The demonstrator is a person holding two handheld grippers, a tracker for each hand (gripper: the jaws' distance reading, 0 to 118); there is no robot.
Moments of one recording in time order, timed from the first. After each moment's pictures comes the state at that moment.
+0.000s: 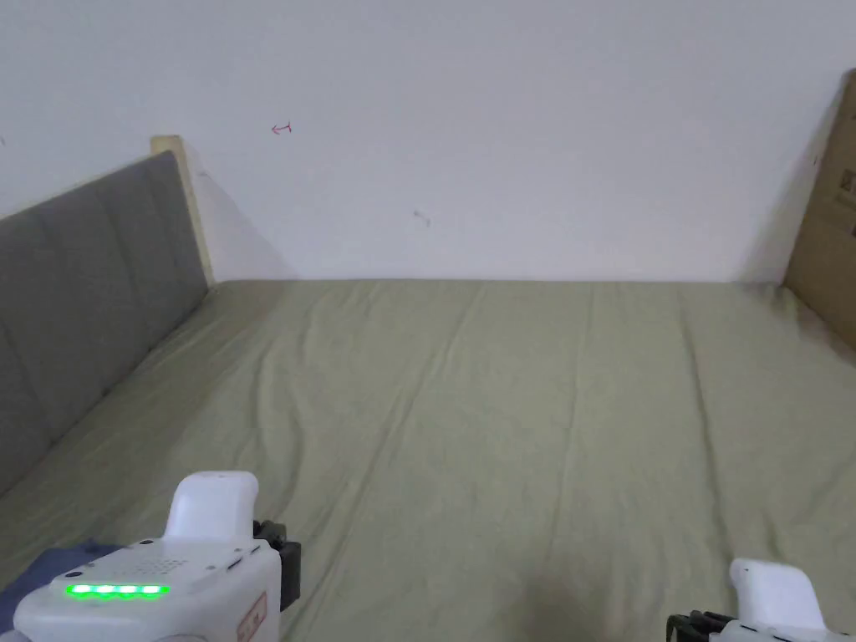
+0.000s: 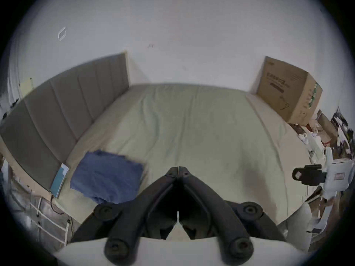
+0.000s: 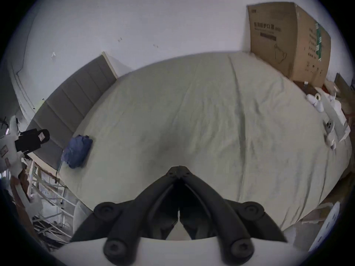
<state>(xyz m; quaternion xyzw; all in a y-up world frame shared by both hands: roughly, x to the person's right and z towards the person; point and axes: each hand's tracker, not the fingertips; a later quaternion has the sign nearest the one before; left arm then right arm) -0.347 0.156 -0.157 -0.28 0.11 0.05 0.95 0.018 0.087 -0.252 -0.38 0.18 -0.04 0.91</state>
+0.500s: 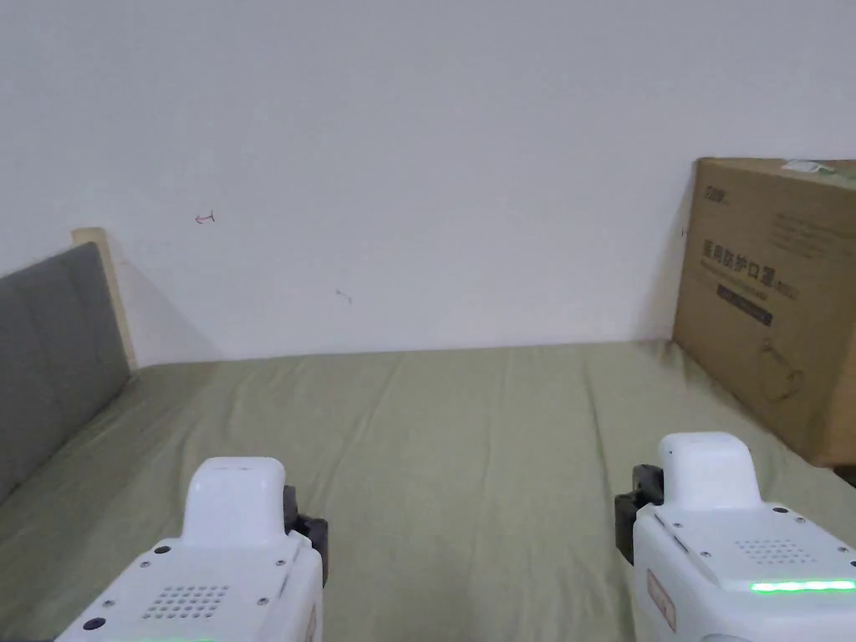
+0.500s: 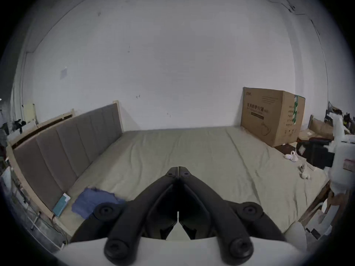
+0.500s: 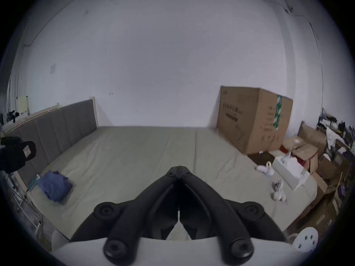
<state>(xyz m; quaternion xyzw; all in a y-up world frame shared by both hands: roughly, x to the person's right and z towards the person) -0.235 0.218 -0.126 -0.12 0.11 -0.02 0.99 0.027 0.207 -0.199 -0.13 0.07 0.02 0.99</state>
